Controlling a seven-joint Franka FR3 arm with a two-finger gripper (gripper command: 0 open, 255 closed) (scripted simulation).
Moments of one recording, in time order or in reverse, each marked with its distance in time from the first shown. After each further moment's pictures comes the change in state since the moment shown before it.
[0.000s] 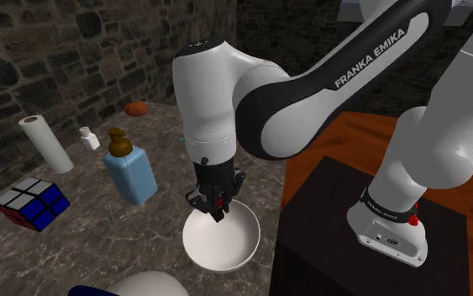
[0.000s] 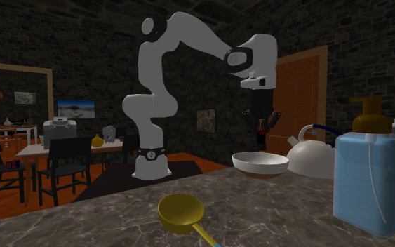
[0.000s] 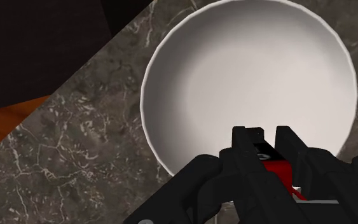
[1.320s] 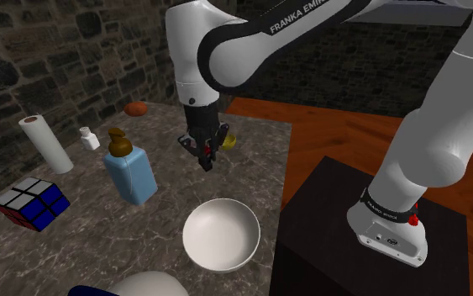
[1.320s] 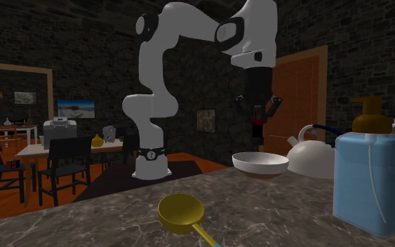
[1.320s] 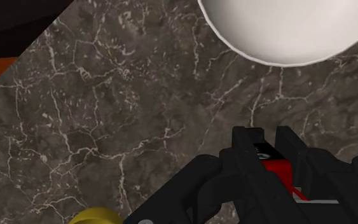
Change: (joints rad) arm -0.121 0.055 -0.140 0.163 -0.060 -0.127 -0.220
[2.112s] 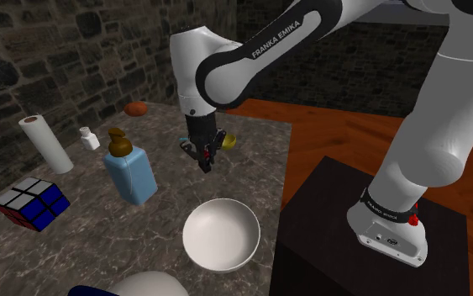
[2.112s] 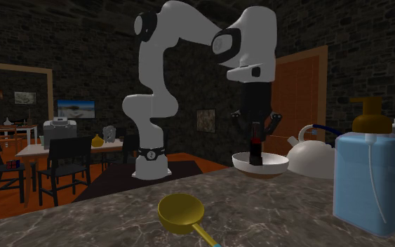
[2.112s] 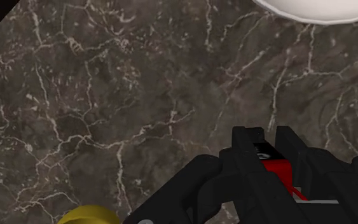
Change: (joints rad) arm -0.027 0.104 -0.032 -0.007 -0.057 0.099 -0.030
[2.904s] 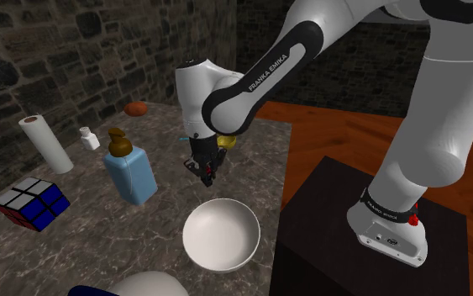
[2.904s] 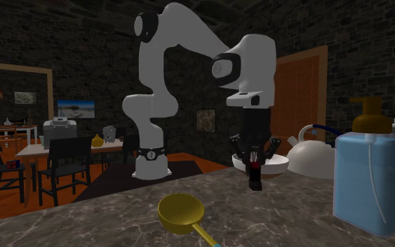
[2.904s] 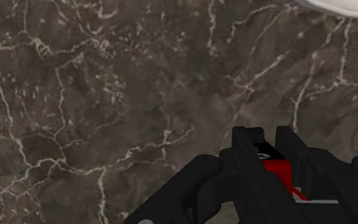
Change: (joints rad) arm 0.013 0.100 -0.011 -0.062 -0.058 0.152 0.039
